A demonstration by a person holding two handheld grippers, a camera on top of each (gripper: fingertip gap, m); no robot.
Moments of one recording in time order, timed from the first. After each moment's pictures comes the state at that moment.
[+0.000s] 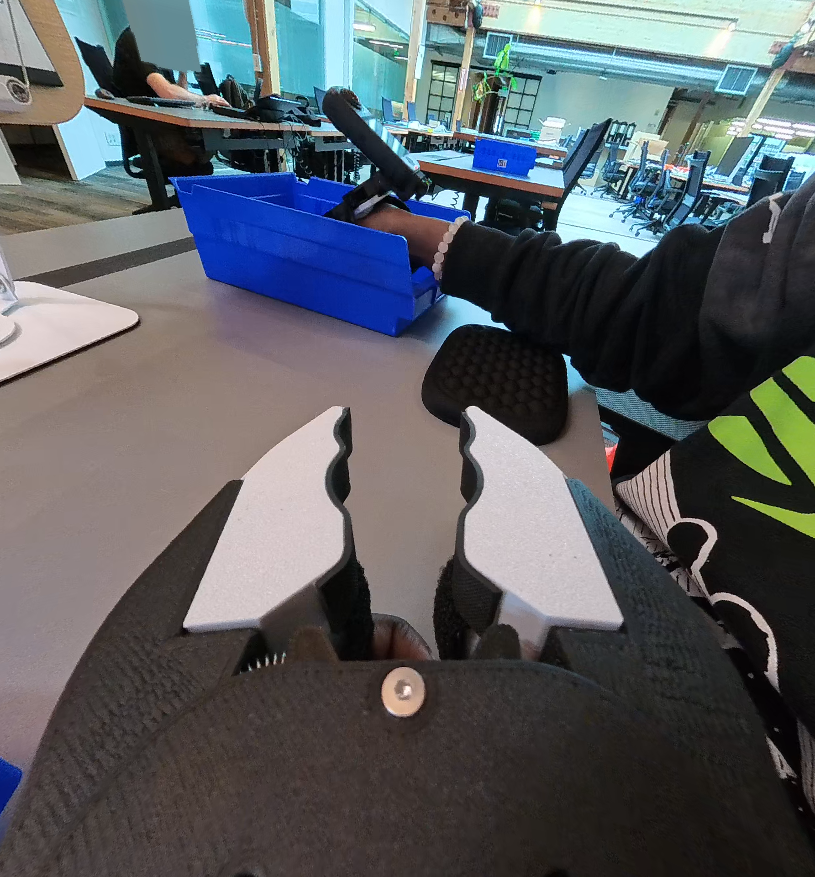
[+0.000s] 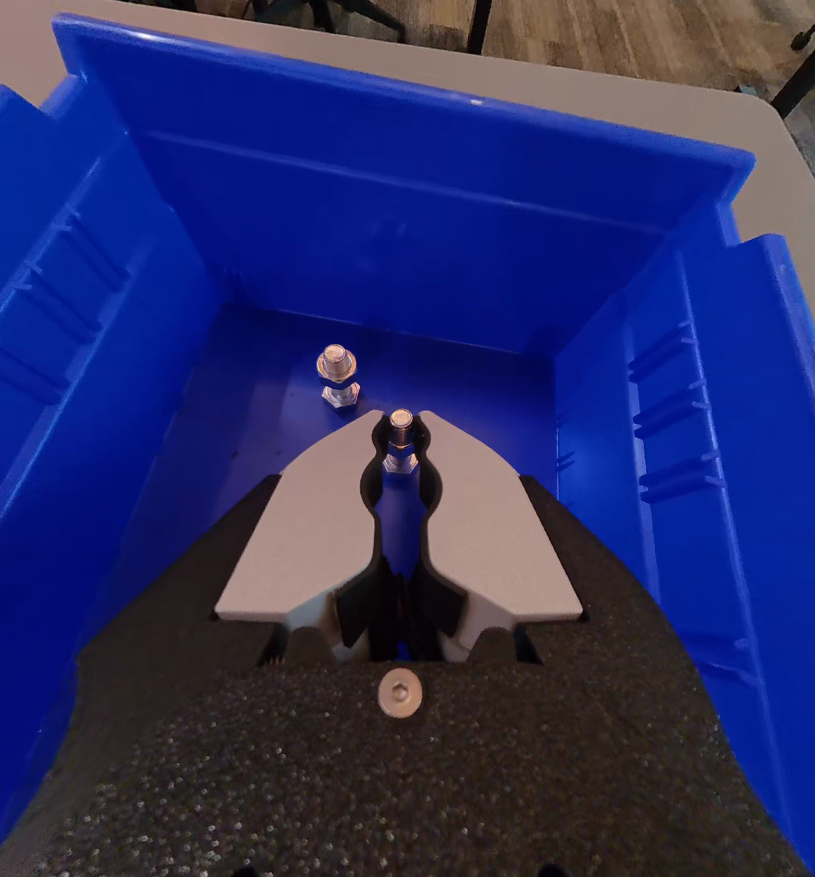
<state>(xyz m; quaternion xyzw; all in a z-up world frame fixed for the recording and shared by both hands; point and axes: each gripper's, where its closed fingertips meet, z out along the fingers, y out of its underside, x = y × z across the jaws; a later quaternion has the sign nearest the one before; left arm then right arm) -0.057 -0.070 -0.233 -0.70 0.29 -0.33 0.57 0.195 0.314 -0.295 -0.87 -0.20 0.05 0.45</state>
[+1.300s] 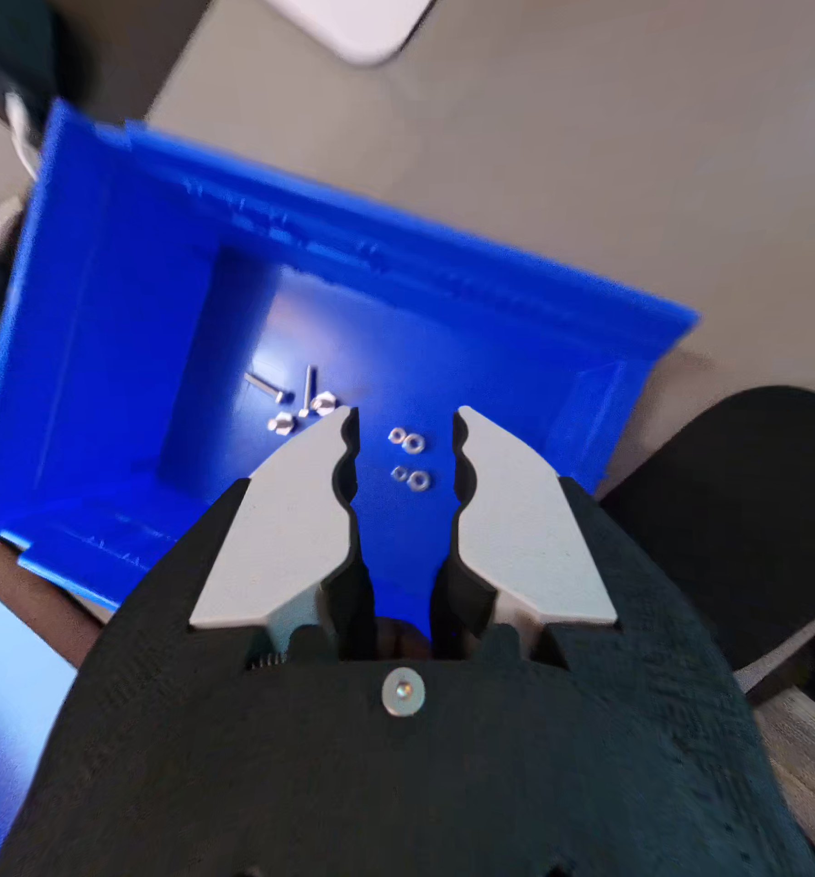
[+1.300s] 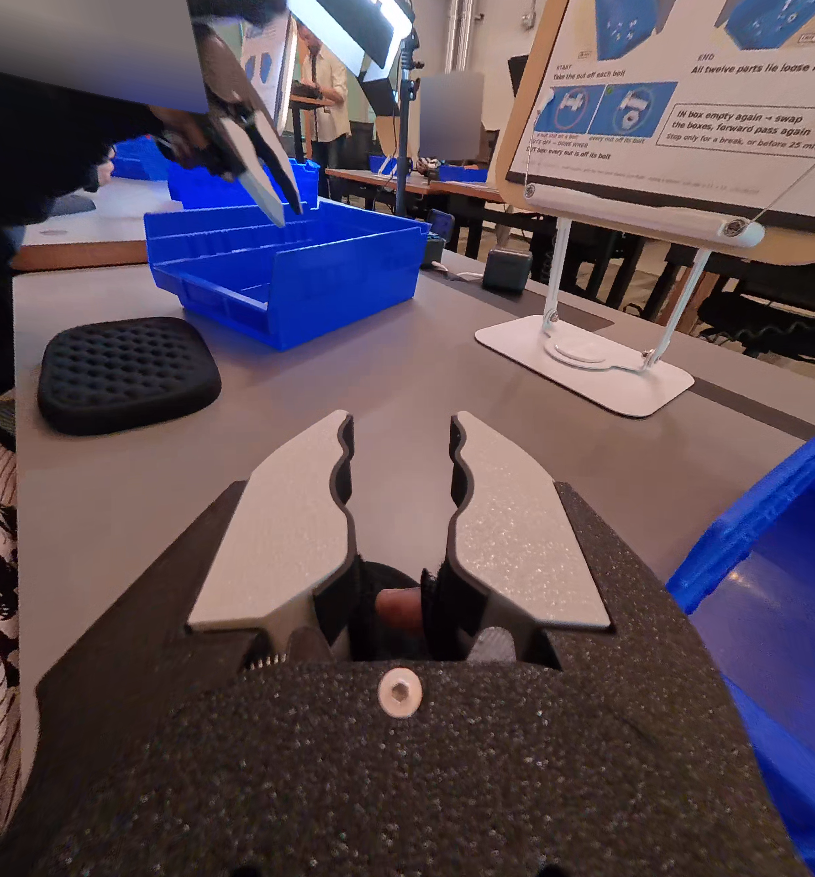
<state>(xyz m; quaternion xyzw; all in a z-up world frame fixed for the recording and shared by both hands) -0.314 -0.016 -0.220 -0.93 0.26 0.01 0.24 0.058 0.001 -0.221 -0.58 -0.46 0.38 0.56</state>
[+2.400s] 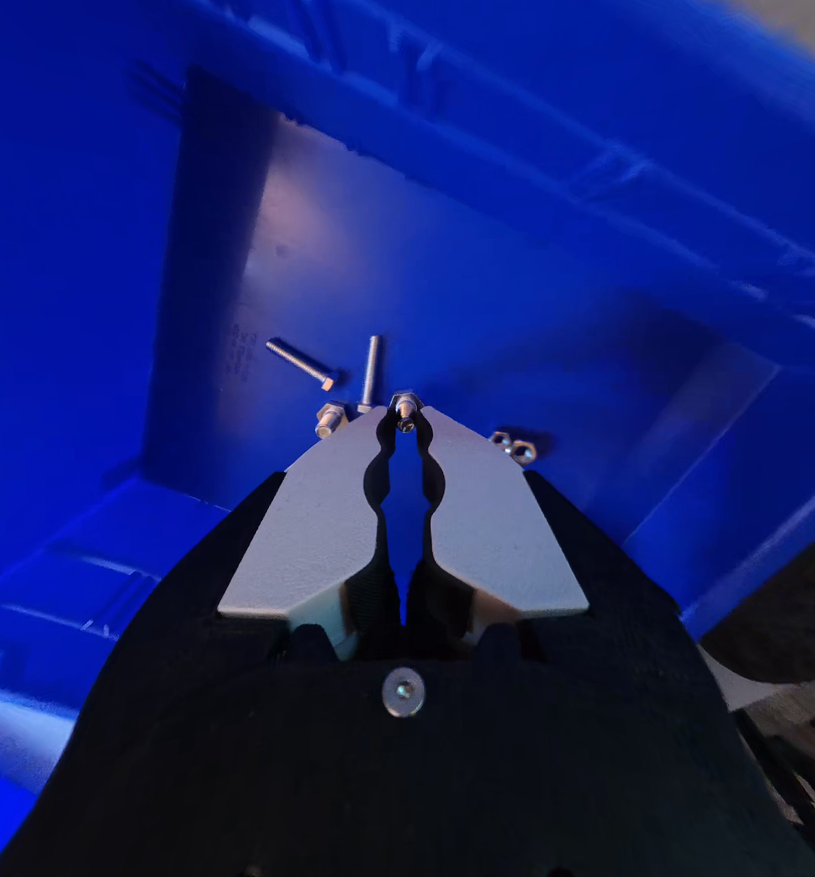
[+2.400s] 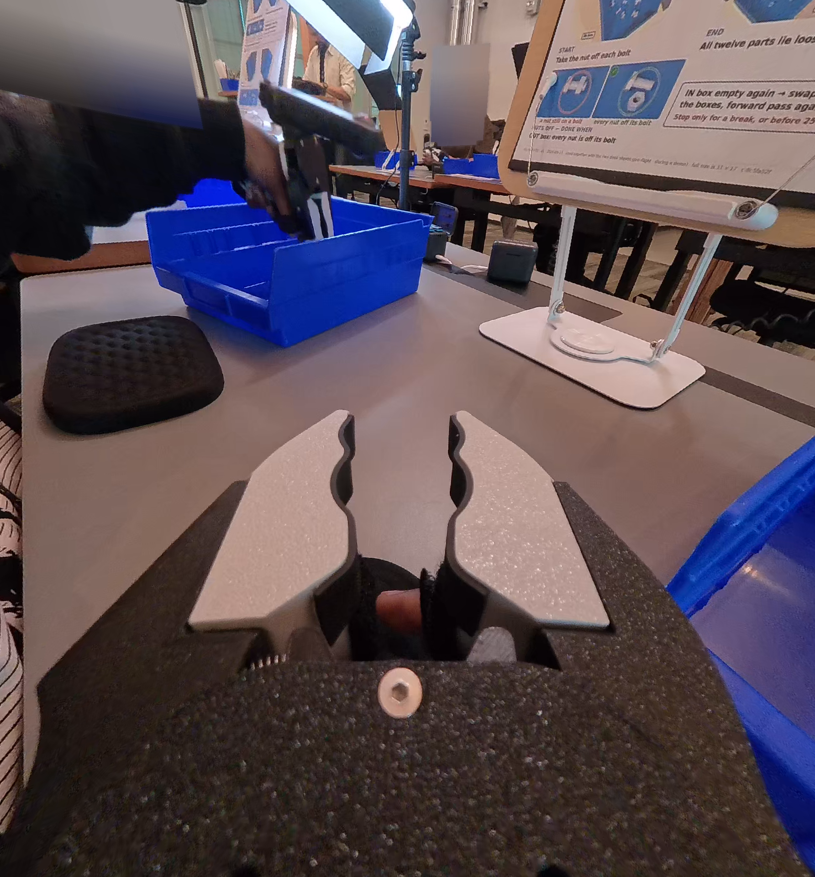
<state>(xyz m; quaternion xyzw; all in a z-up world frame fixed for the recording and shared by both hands) -0.367 0.019 -0.294 -0.97 0.24 0.01 0.08 0.058 0.004 -0.225 -0.58 -0.46 0.38 0.55</state>
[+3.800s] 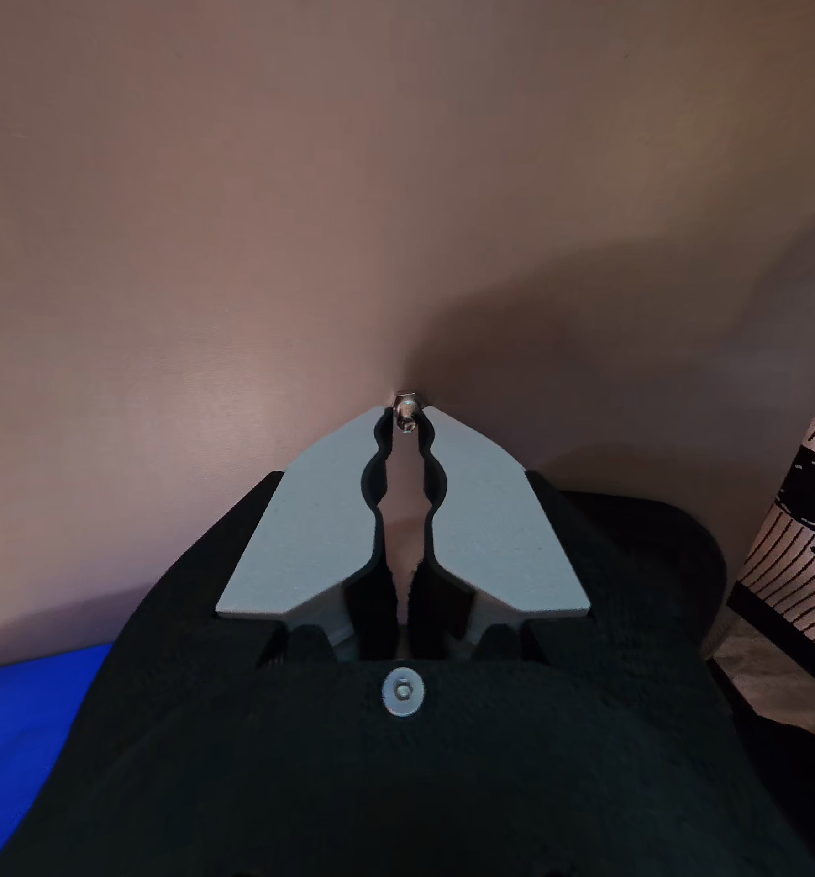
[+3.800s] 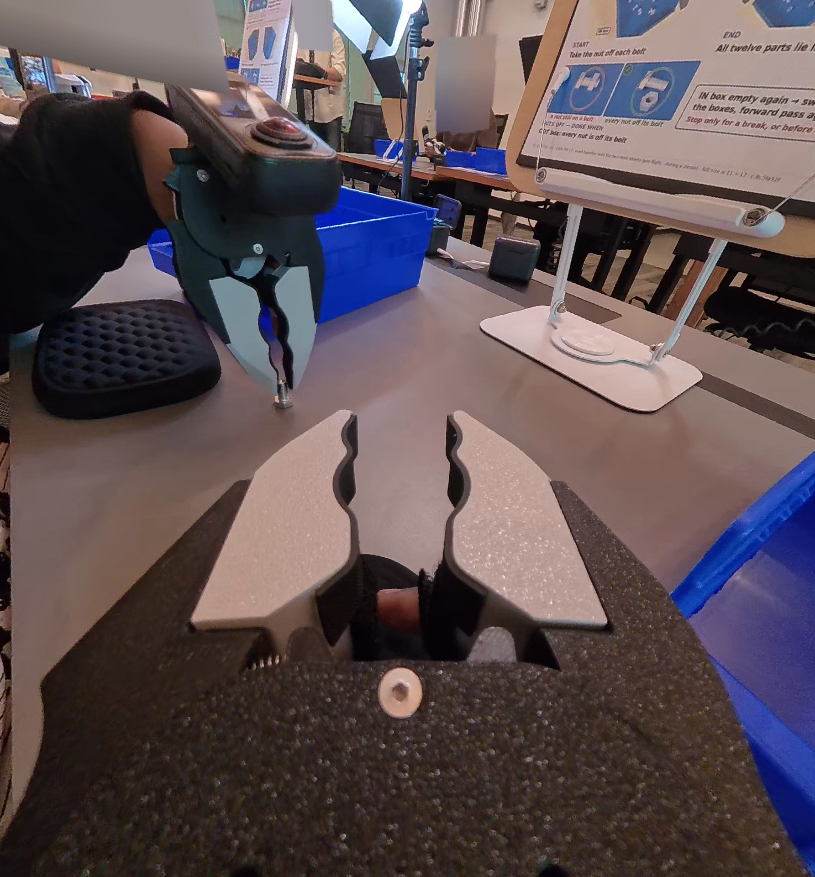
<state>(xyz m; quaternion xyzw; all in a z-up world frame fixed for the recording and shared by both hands) -0.094 -0.049 -0.318 -0.82 0.56 -0.03 0.07 0.055 0.001 -0.227 -0.58 -0.47 0.37 0.55</state>
